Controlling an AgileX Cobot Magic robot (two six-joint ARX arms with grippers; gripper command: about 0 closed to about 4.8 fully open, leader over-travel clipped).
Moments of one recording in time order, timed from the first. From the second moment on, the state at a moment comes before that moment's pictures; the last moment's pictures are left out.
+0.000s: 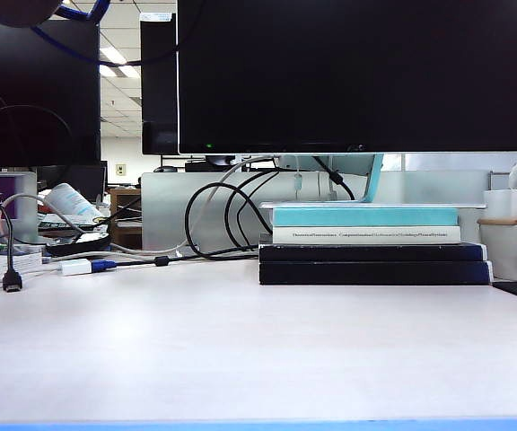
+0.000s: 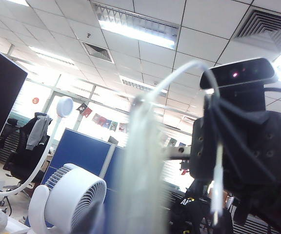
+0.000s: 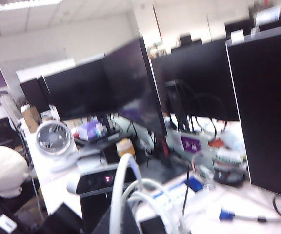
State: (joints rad) left arm -0.81 1.62 0.87 1.42 0.43 -0.63; right arm 0.37 0.81 1.03 0.05 -0.63 0.41
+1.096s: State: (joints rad) left arm -0.52 1.62 0.87 1.19 0.88 -0.51; right arm 0.37 0.69 1.03 -0.45 -0.45 0.08
